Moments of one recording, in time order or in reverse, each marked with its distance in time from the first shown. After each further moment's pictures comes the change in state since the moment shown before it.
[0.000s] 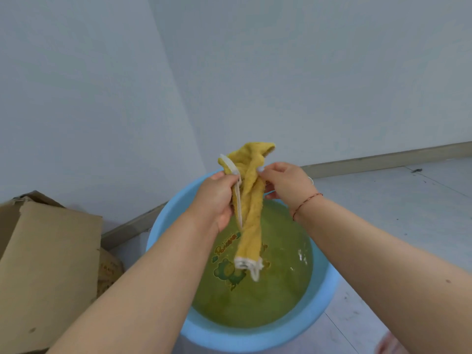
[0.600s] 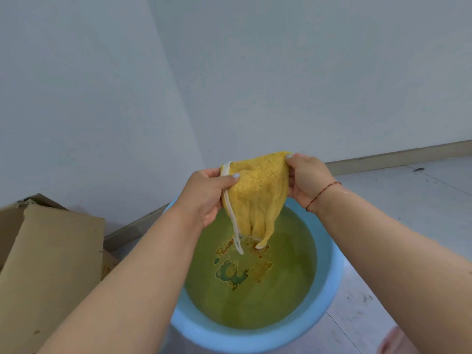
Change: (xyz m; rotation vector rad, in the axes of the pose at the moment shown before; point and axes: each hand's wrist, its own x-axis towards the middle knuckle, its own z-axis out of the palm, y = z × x) left_hand -0.003 0.018 -0.016 0.114 0.026 0.046; right_hand 0.021 -0.001 -0.026 0.295 0.103 0.135
